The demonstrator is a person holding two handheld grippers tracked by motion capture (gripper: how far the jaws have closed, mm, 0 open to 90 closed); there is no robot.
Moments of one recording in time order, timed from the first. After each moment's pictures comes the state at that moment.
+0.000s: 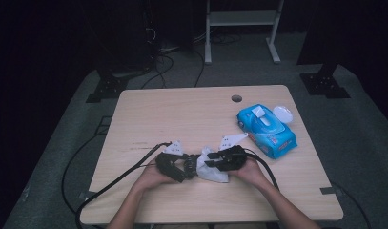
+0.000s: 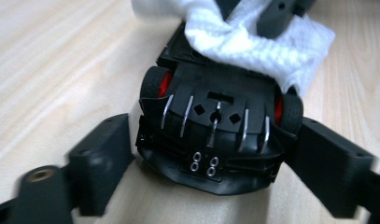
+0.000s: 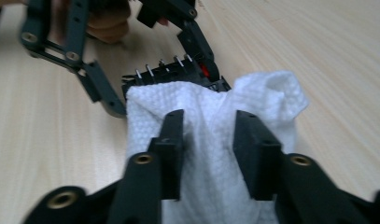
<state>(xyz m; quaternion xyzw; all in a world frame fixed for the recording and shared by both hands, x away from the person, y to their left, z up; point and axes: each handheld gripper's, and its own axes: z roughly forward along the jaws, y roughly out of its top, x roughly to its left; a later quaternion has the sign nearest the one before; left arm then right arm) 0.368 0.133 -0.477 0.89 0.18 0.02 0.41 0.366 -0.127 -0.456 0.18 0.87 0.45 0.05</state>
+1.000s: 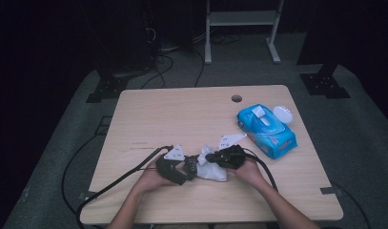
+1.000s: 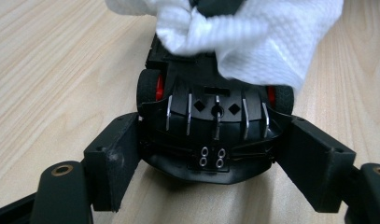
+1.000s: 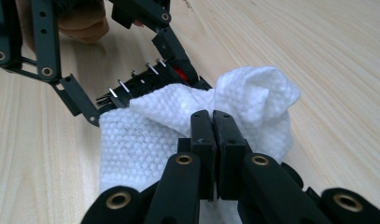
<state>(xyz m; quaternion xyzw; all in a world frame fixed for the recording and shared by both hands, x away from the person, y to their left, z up) 0.353 0.129 -0.471 0.90 0.15 0.07 0.40 0.363 -0.120 -0.453 0.20 0.87 0.44 0.08</state>
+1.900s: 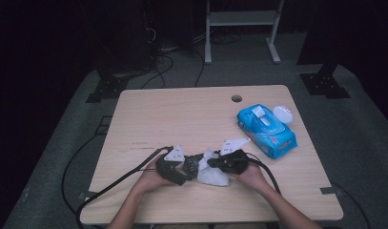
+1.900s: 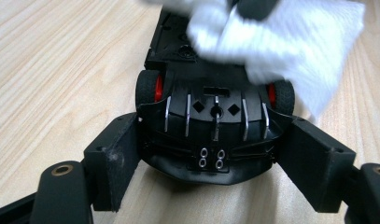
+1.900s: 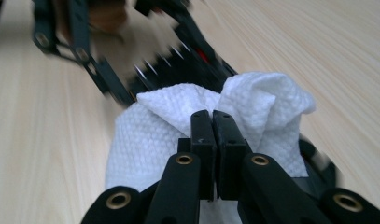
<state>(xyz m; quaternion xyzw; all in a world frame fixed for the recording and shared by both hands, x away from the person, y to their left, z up) 0.352 0.129 -0.471 0.90 0.14 0.08 0.40 0.350 -0.121 -0.453 0.18 0.87 0.45 0.07</state>
